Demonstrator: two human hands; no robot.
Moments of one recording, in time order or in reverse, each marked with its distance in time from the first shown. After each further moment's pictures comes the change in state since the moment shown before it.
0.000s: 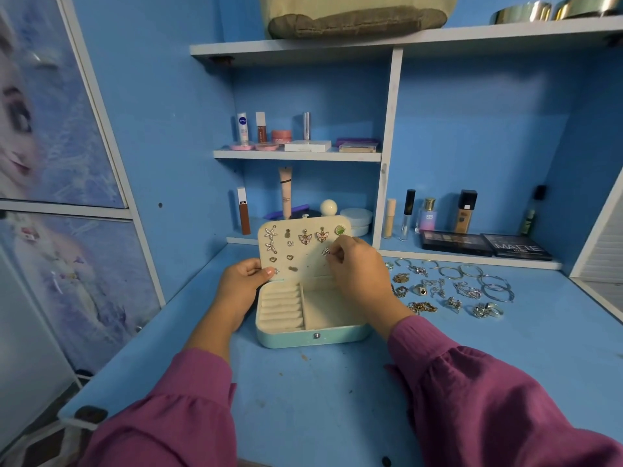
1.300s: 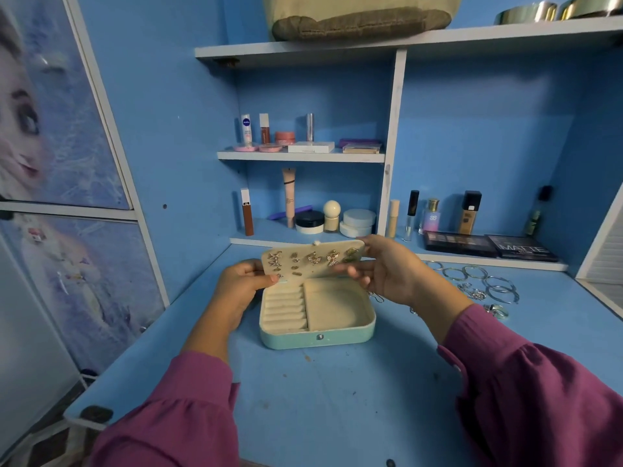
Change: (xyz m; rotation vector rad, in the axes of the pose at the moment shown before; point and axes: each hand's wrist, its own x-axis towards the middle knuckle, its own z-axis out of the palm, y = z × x) left_hand -0.005 0.010 -0.006 -0.093 -0.028 -0.077; right_hand 0.007 0.016 -0.044 1.293 -0.496 0.749
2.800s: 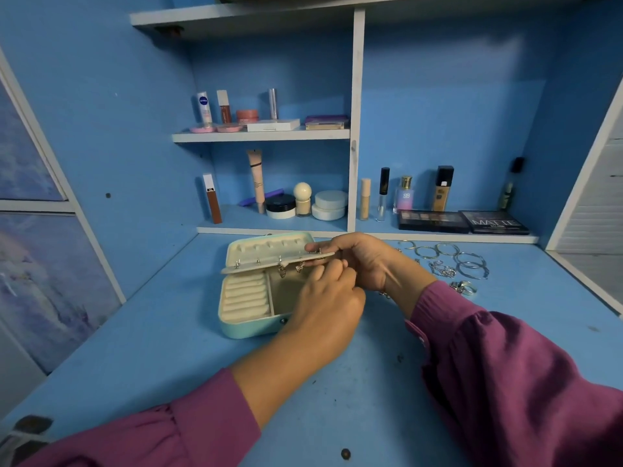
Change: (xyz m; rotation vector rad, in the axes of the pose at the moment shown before) left_hand -0.072 -0.018 0.142 1.527 -0.155 1.098; right_hand 0.029 0.013 -0.037 -0.049 -0.276 0.106
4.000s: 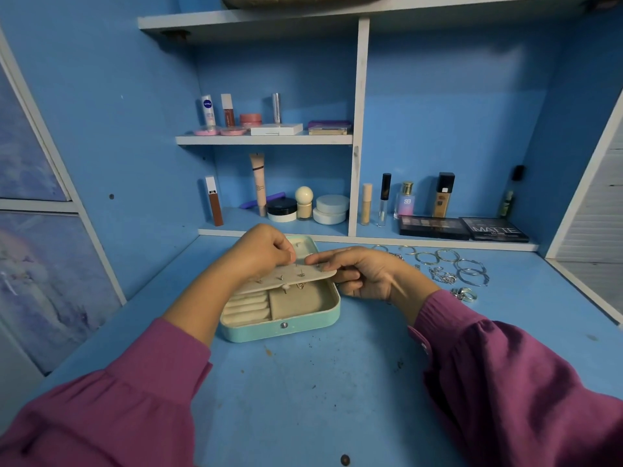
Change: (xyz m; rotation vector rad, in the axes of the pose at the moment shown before) left_hand 0.027 -0.110 -0.033 -0.839 -0.344 -0.720; right_hand -0.008 0.004 -0.001 -0.037 -0.052 0.023
